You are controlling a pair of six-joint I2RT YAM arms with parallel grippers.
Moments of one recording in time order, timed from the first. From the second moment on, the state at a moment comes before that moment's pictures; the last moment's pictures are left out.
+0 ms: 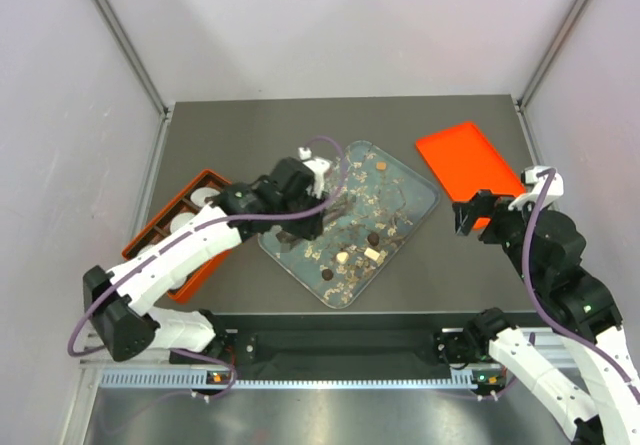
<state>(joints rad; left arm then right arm) -0.78 1.30 1.26 -0.83 -0.01 -0.33 0.45 0.49 0.96 -0.73 0.30 0.31</state>
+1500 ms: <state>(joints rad) -1.04 1.56 1.31 -0.83 -0.28 -0.47 0.45 0.47 0.96 -0.75 0.32 0.31</state>
